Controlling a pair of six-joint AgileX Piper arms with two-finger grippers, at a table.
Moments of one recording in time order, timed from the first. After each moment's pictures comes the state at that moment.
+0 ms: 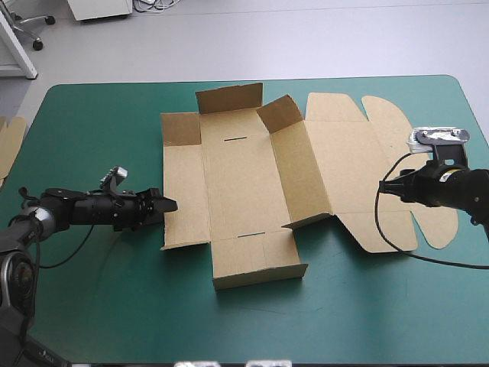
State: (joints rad) left arm 0.19 1.69 -0.84 -1.15 0.92 0.80; right arm -0.03 1.17 -1.06 0.17 0.83 -0.16
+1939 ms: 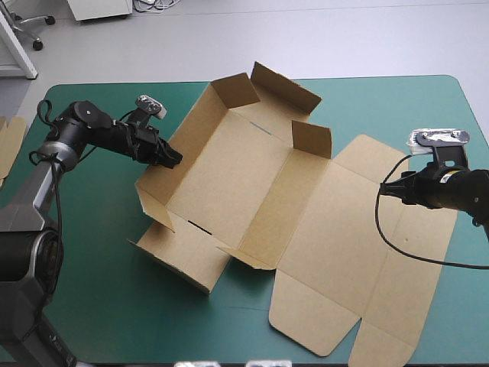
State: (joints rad) left arm -0.01 1.83 -1.57 -0.70 1.12 0.94; right arm -0.03 1.17 -1.06 0.15 0.85 -0.16
